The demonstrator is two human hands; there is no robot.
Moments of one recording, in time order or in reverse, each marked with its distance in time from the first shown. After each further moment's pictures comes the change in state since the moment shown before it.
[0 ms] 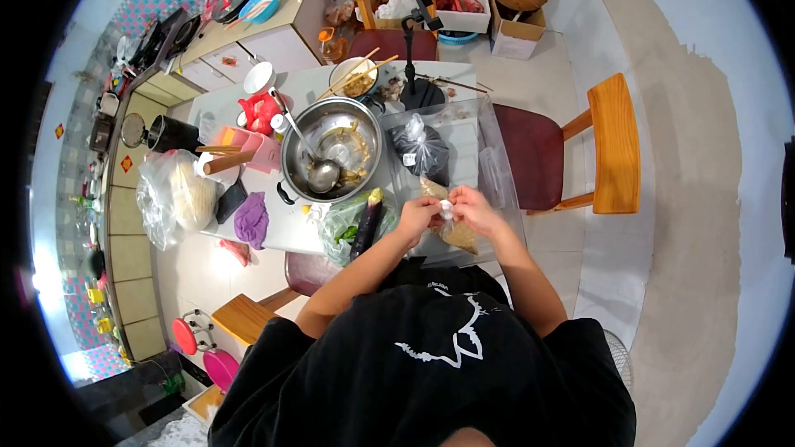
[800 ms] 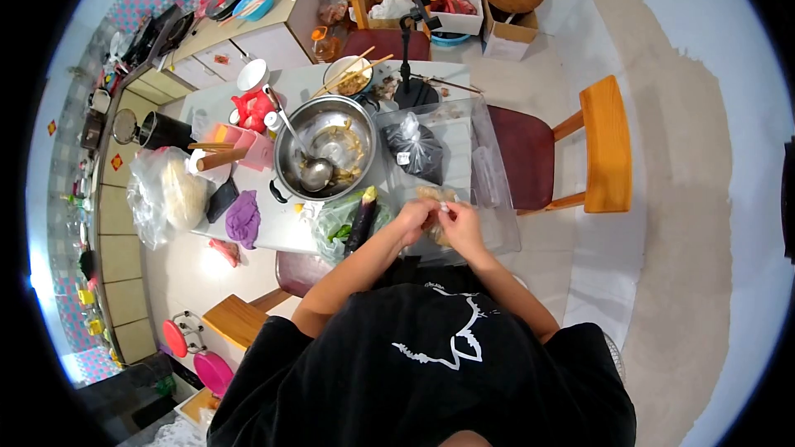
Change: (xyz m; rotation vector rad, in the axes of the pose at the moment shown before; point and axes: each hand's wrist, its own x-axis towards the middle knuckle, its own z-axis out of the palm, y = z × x) left_hand -0.002 0.010 0.006 -0.159 -0.078 -0.133; right_hand -0.029 0.017 0.046 -0.787 0.547 -0.428
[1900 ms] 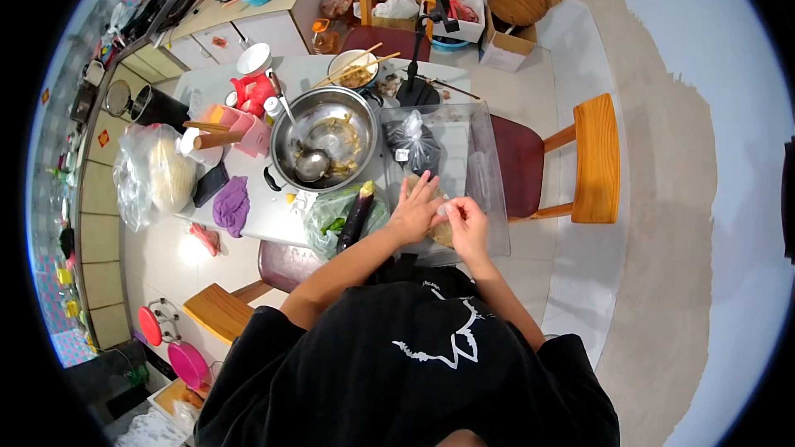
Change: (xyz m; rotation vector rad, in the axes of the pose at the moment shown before) left_hand -0.024 0.003 -0.001 1.624 0.080 0.903; right_hand -0.007 -0.047 -0.019 0.335 0.046 -0.003
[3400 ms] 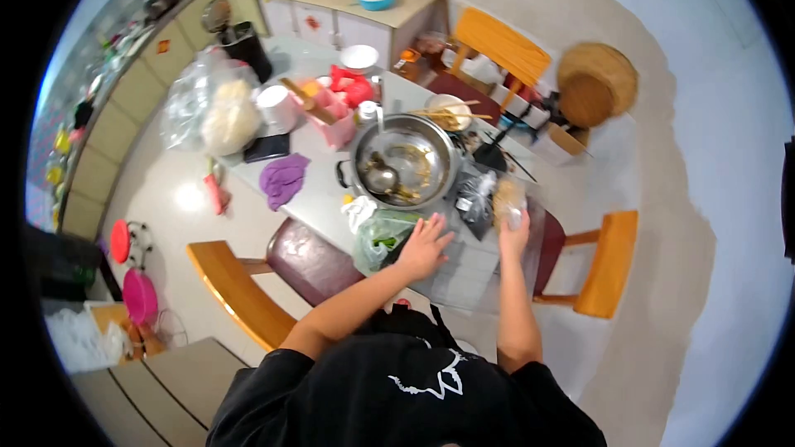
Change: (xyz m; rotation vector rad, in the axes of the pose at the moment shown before) left_hand -0.070 -0.040 -0.015 0.067 0.240 -0.237; right_hand 0.116 0.072 0.015 -0.595 0.203 -0.139
